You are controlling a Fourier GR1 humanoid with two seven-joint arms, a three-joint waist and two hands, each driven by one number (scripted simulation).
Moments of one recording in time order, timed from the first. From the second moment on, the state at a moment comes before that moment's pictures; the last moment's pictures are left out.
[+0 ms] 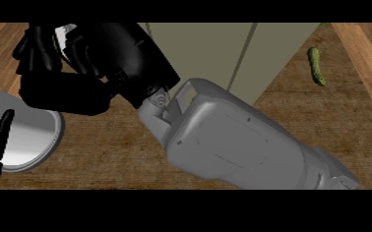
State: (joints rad) left arm 0.35 0.67 -0.11 -2.06 0.88 0.19 -0.44; right arm -1.20 0.00 0.50 -1.40 -0.22 -0.39 0.48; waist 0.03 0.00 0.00
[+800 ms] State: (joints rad) left arm 0.29 0.64 -0.08 -2.03 0.85 0.18 -0.37; right arm -1.23 -0.02 0.38 -1.10 -0.24 -0.16 0.20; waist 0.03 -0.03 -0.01
